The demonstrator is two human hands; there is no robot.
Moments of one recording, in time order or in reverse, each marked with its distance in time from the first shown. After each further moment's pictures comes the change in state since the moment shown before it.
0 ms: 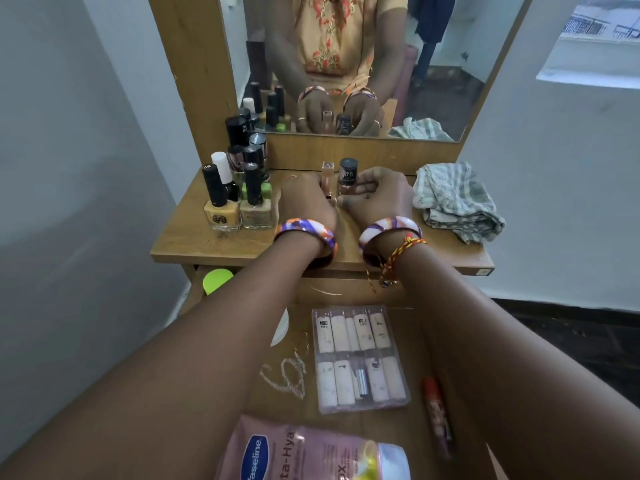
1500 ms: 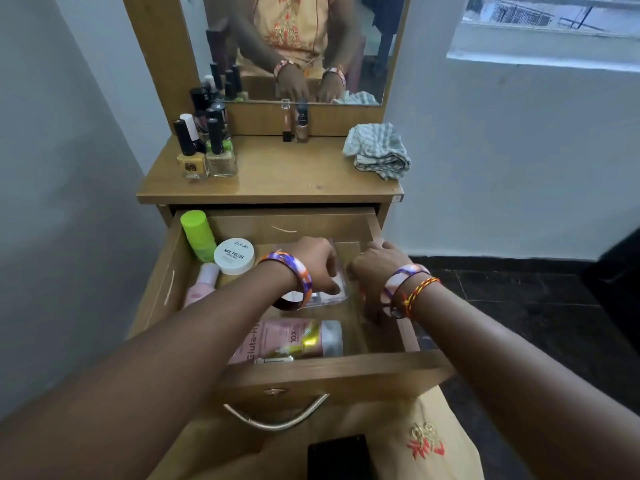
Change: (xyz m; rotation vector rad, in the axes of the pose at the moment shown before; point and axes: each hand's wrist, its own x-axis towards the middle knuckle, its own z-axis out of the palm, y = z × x) left_hand -0.151 0.007 -0.005 0.346 -0.806 0.260; right_hand -0.151 0.061 -0.094 -1.313 -0.776 -0.396
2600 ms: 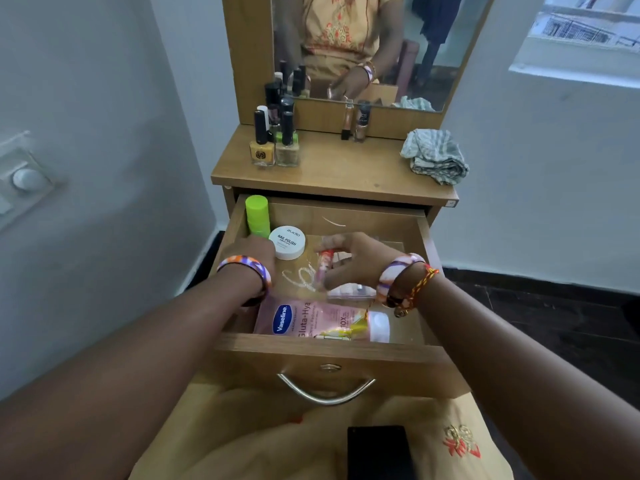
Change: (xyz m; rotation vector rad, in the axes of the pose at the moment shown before) left_hand -0.041 -0.128 0.003 0.382 0.155 -0.356; right_hand 0.014 -0.066 -0.033 1.173 0.056 -0.101
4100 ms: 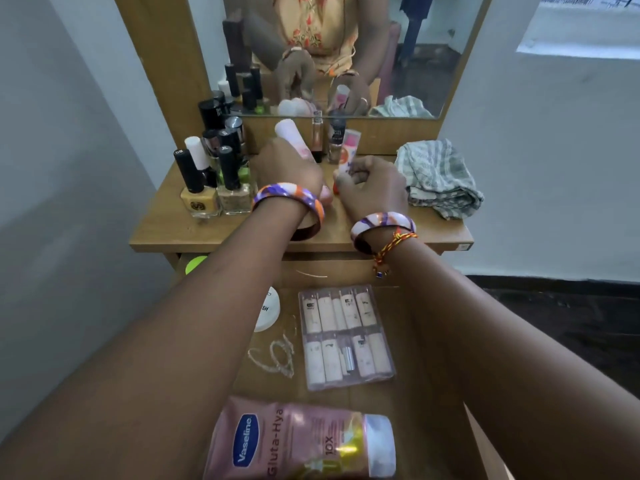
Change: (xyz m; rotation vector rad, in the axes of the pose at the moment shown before) left_hand 0.111 0.085 -0.133 -0.969 0.484 -0.223; right_hand 0.127 0.002 -0.096 0.063 0.915 0.075
